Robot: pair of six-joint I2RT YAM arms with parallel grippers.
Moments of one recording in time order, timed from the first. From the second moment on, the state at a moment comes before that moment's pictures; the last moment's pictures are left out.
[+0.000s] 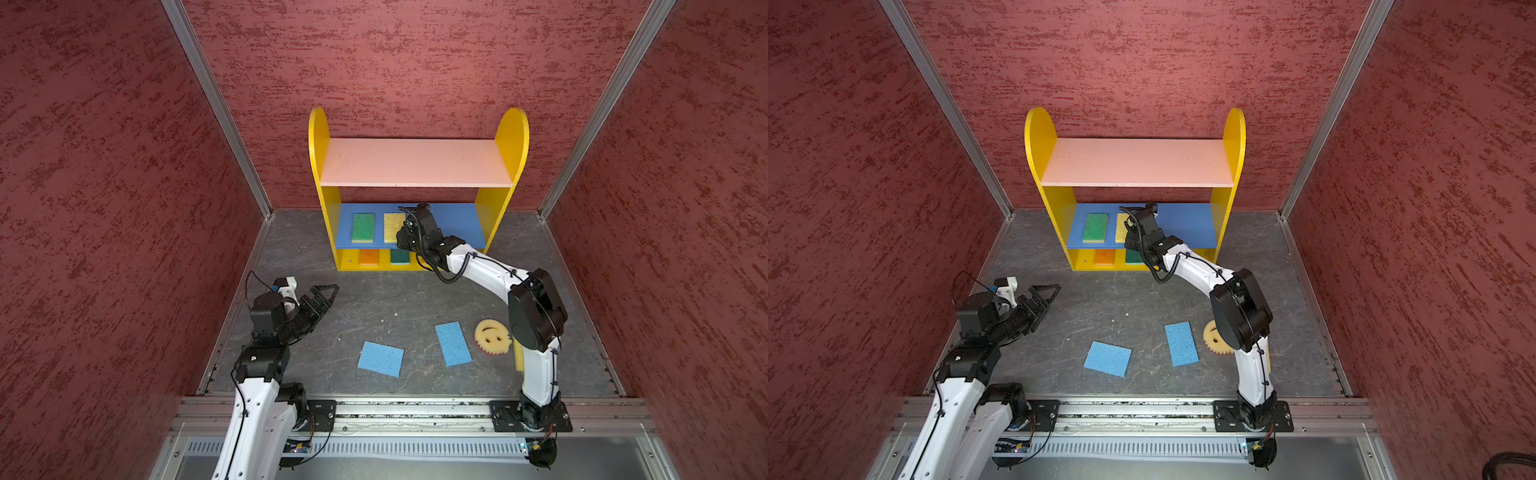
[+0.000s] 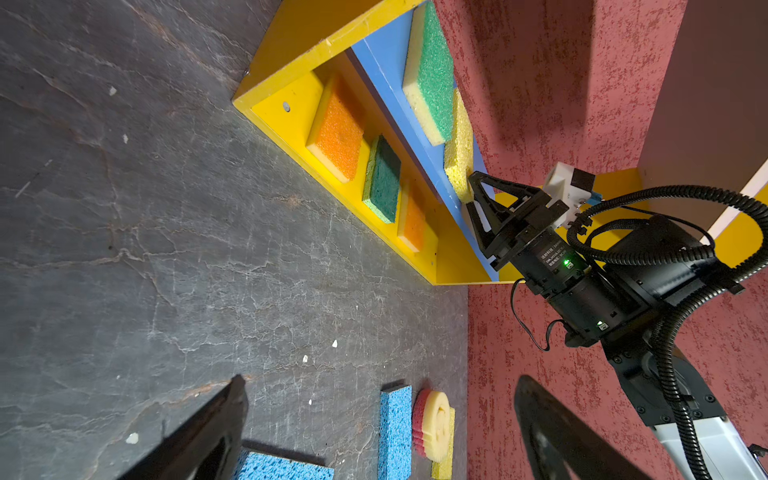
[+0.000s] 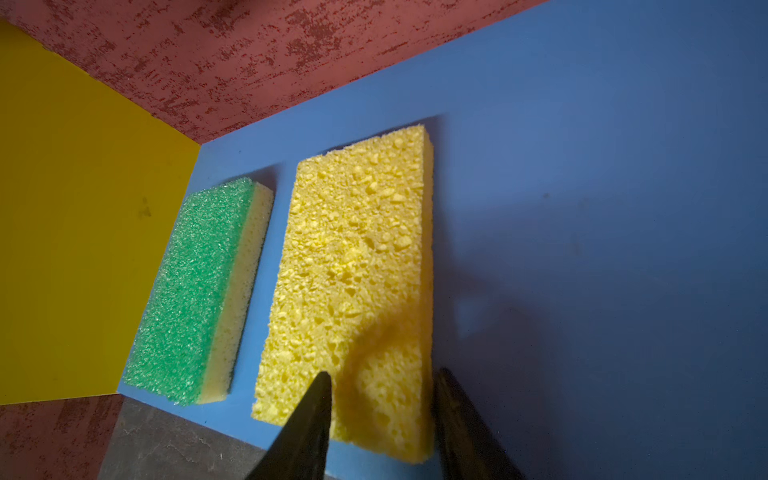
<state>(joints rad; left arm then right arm) 0.05 0.56 0.47 -0.40 0.54 -0.94 0.61 2.00 1.62 -0.22 0.12 0.70</state>
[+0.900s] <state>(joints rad) -0.27 0.50 0.54 -0.51 0.39 -0.93 0.61 1.31 0.99 -0.22 0.18 0.72</state>
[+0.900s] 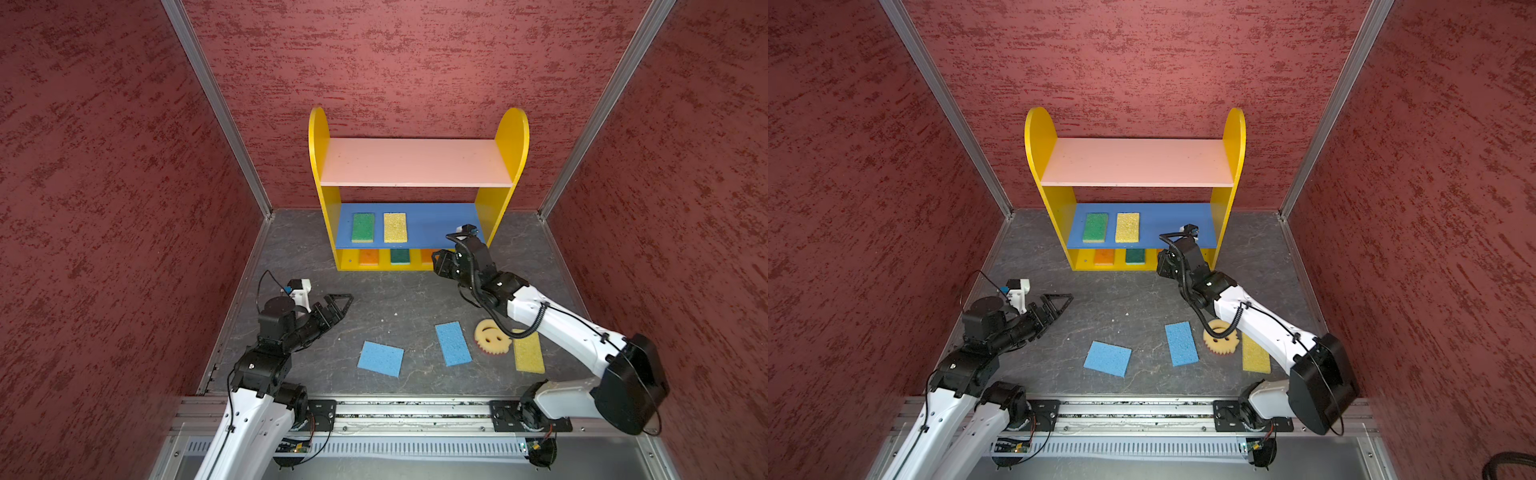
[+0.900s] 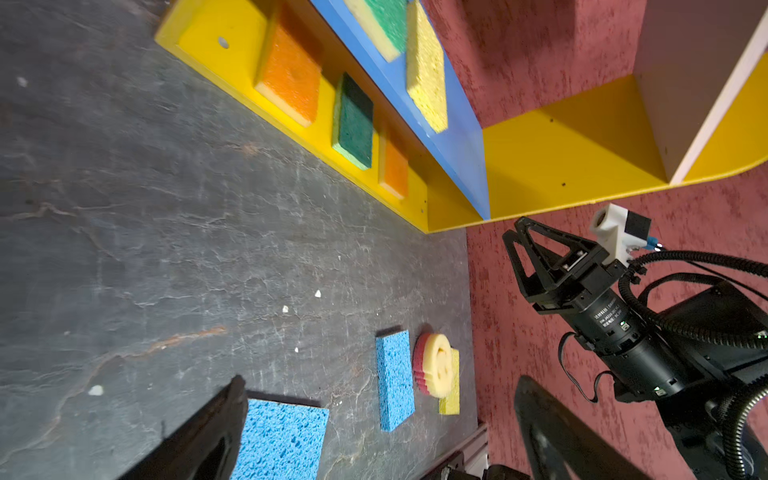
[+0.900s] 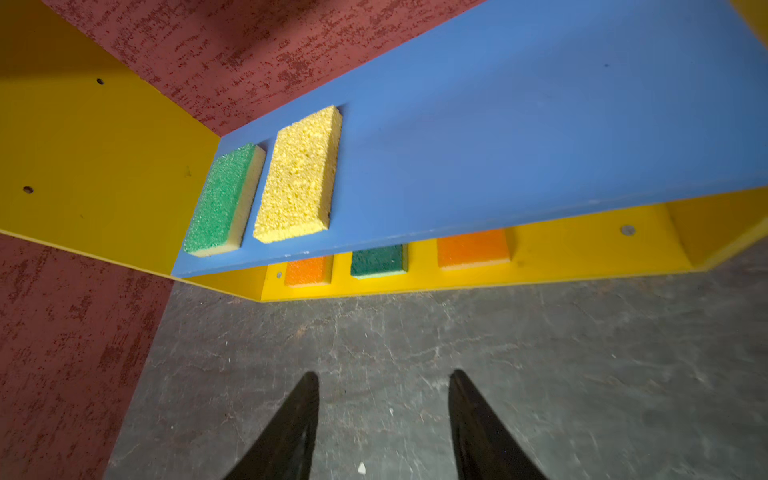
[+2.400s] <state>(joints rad) -0.91 1.64 0.82 0.14 0.41 -0.85 0.53 0.96 0.58 -0.71 0.33 1.08</state>
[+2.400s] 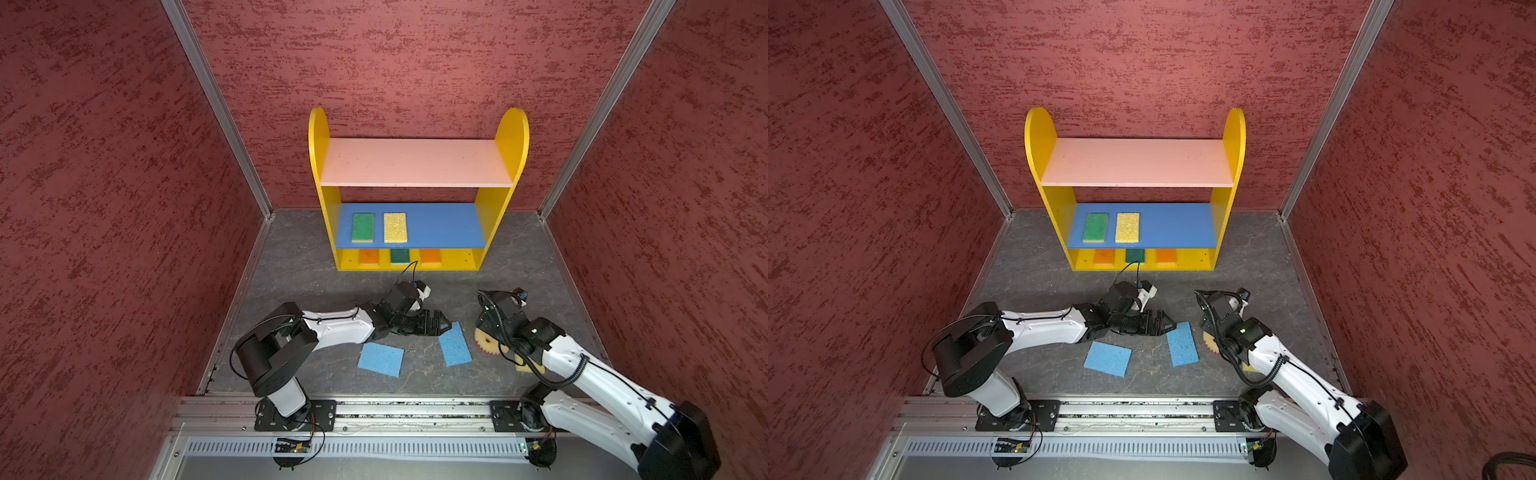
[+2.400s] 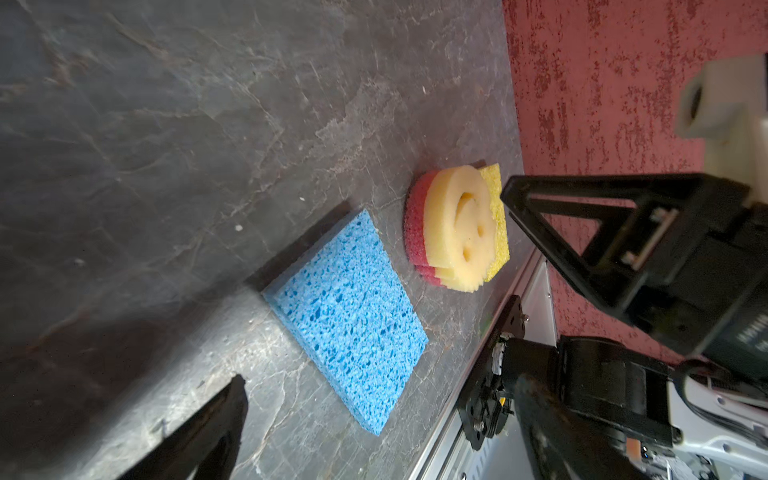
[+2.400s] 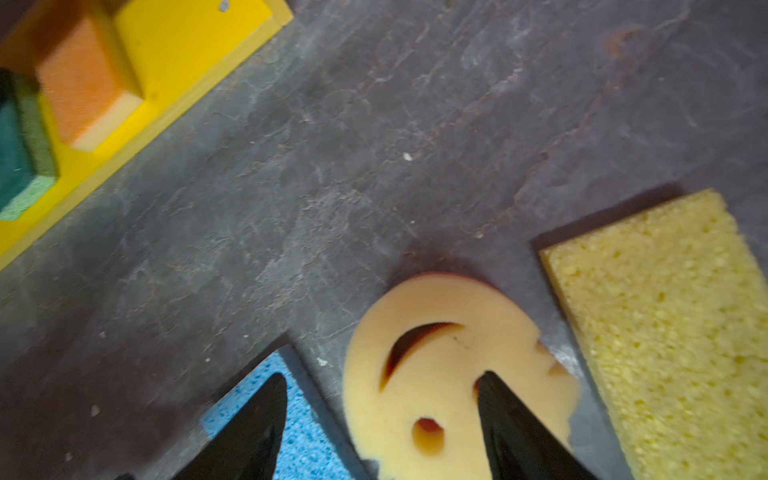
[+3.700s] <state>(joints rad) -0.74 1.58 0.64 0.31 0.59 -0.80 0.59 1.62 0.96 -0.35 0.06 1.13</state>
